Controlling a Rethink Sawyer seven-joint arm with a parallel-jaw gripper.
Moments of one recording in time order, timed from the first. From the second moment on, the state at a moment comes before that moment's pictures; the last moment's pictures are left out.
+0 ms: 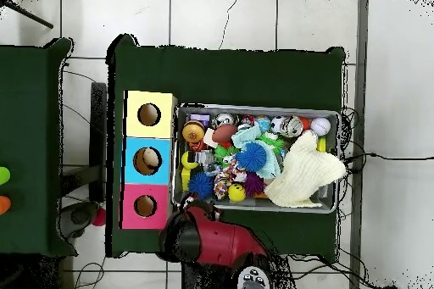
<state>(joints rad) -0.05 -0.69 -0.17 2.12 -0.01 0.05 2.09</state>
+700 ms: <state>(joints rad) -0.09 -0.66 -0.17 2.01 -0.08 0.07 2.09</state>
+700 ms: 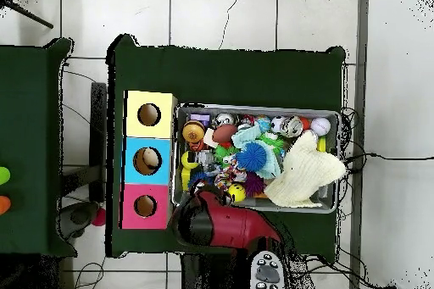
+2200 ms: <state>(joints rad) -0.11 -0.44 -0.16 1.91 -0.10 -0.17 2.09</state>
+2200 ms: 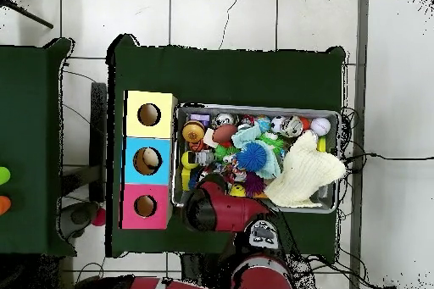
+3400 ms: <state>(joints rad) -0.18 -0.46 -0.09 1.92 -0.09 -0.15 2.09</state>
